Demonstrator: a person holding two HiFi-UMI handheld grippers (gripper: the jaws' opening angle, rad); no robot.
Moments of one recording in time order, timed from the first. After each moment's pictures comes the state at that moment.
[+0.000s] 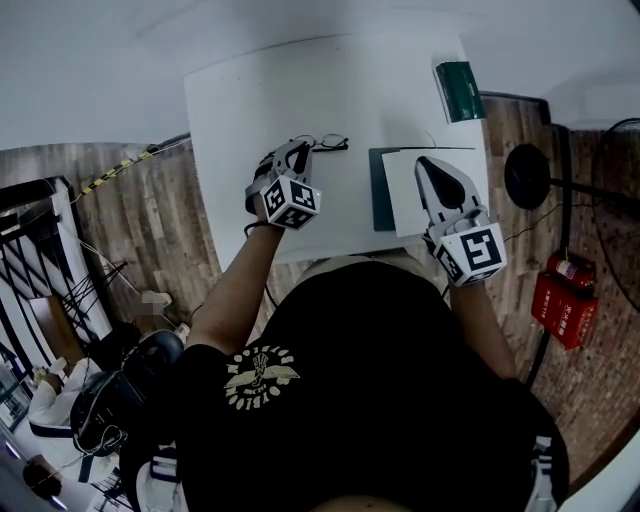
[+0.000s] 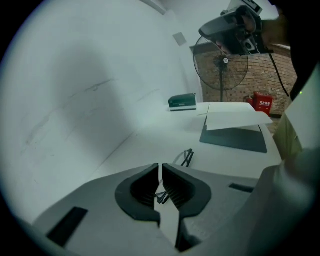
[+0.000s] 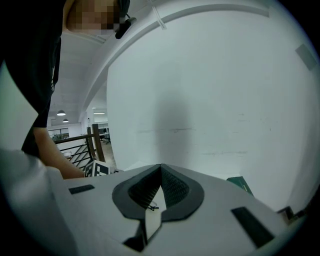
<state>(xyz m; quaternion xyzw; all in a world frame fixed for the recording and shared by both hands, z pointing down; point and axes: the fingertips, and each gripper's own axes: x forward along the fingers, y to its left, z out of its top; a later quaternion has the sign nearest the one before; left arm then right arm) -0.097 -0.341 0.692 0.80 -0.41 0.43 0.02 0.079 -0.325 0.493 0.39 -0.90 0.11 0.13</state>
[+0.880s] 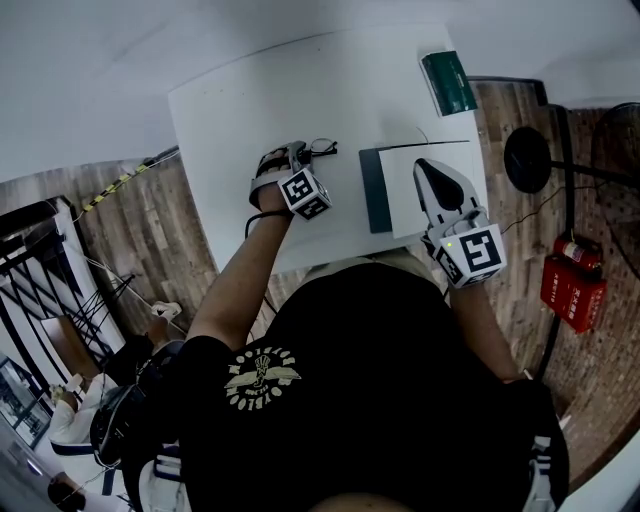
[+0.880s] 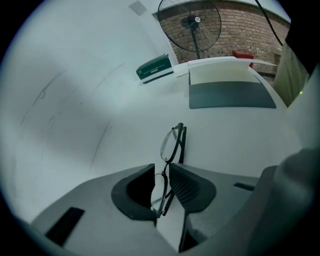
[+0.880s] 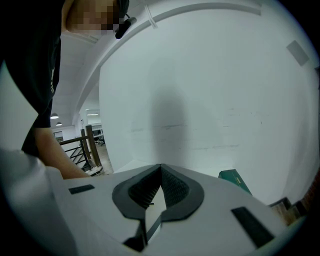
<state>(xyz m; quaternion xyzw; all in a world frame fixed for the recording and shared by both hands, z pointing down) -0.075 -0.353 0.771 0.75 -0.29 0.60 -0.04 0.105 -0.334 0.508 0.42 -0.89 0.14 0.13</state>
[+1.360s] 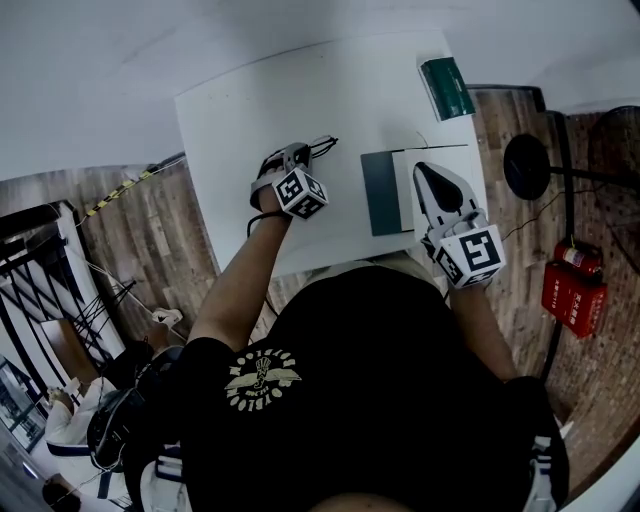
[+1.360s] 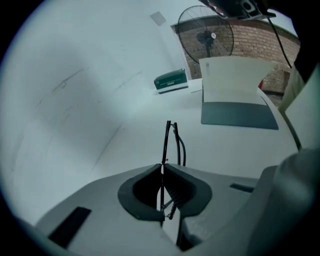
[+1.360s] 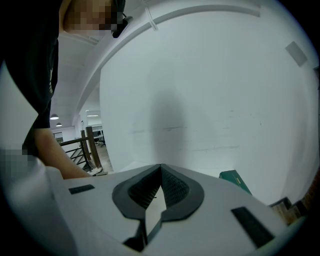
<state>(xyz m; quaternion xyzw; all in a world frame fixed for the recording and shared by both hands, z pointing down) -0.079 -0.364 0.745 0.77 -0.34 0.53 -0.01 0.105 -0.325 0.500 0.42 -0.89 0.13 0.12</state>
